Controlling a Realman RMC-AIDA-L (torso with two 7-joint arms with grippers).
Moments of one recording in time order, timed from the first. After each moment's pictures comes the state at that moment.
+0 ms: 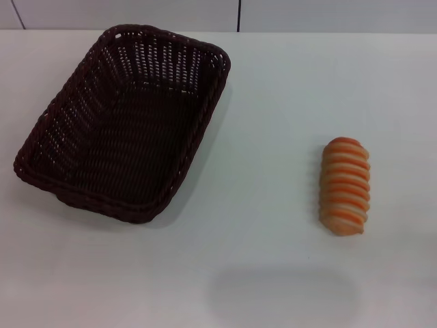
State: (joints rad) left arm -0.17 -2.07 -1.45 -0.33 2.61 1.16 0.02; right arm 0.07 2.09 0.17 0.41 -1.31 -1.89 0.05
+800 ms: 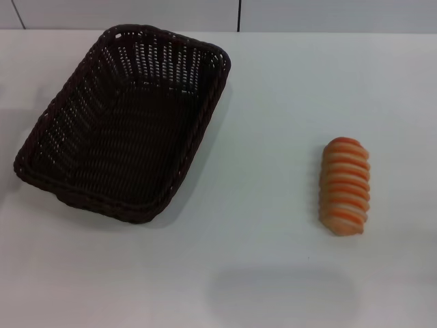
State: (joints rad) left arm -0.08 -1.92 -1.39 -0.92 2.84 0.63 -0.03; right arm 0.08 2.08 0.17 0.41 -1.31 -1.88 0.05
